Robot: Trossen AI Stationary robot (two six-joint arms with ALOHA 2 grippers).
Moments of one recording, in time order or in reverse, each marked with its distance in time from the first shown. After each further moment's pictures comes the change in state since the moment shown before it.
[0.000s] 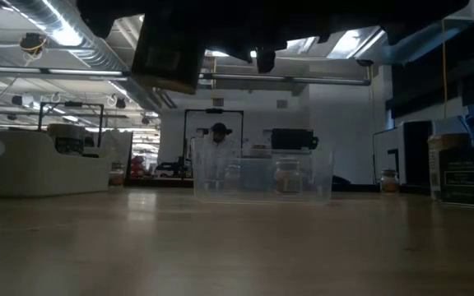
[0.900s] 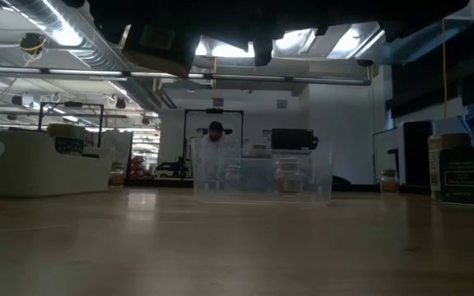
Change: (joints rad) left arm 0.051 0.051 0.000 0.067 0.055 0.034; right arm 0.000 0.000 0.000 0.064 -0.020 0.000
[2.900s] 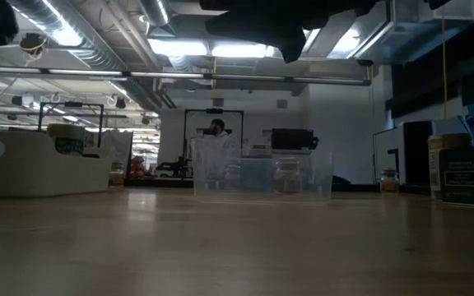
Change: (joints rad) left arm -0.617 -0.404 0.000 -0.938 -0.106 -0.929; right arm 0.080 -0.109 0.001 -0.344 0.030 0.123
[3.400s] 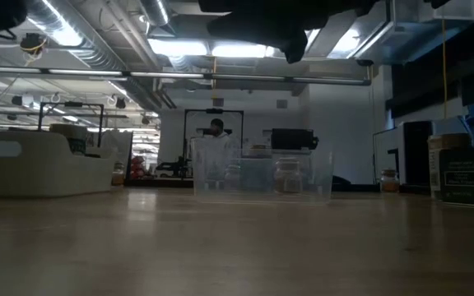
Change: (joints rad) left arm -0.219 0.166 0.000 -0.224 -0.235 -0.306; right arm 0.000 0.001 -0.001 0.010 0.051 0.024
